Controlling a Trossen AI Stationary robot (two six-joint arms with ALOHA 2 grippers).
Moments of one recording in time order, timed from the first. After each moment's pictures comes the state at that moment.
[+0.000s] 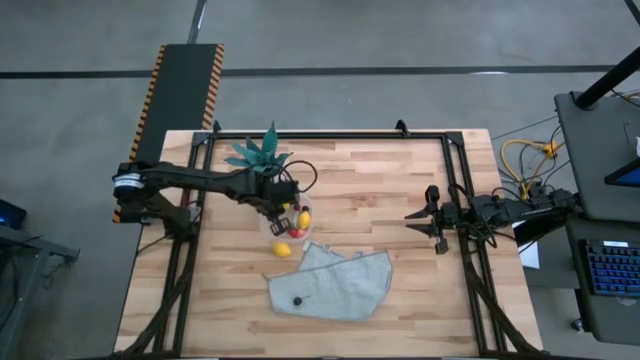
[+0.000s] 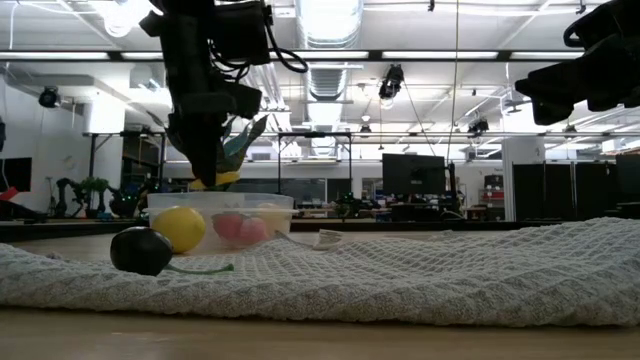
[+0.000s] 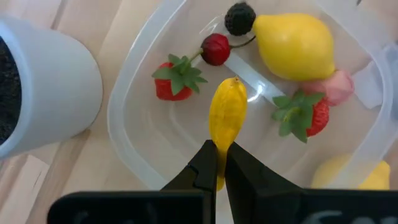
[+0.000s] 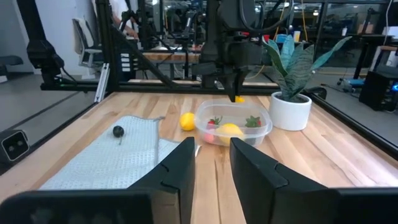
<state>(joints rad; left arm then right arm) 0.10 1.52 1.07 -0.87 -0.15 -0.38 0.19 0.04 0.03 -0.03 0.13 -0.01</state>
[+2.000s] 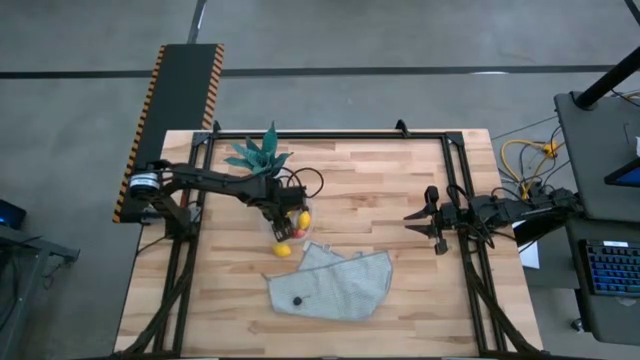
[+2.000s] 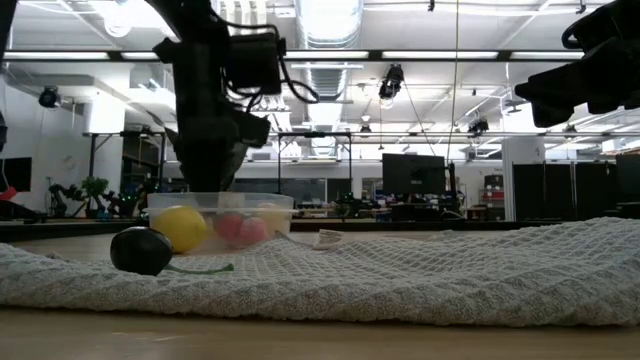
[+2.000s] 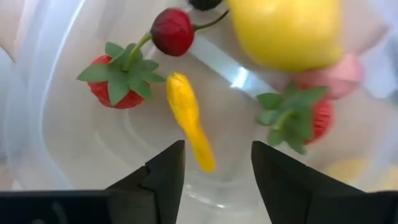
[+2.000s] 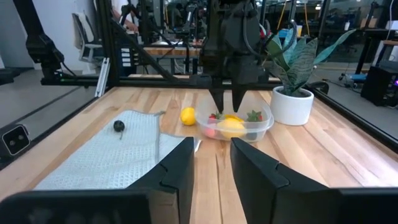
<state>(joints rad) 0.10 1.65 1.05 -0.77 -0.04 -0.33 0.19 0.06 0.03 -0.03 0.13 0.00</state>
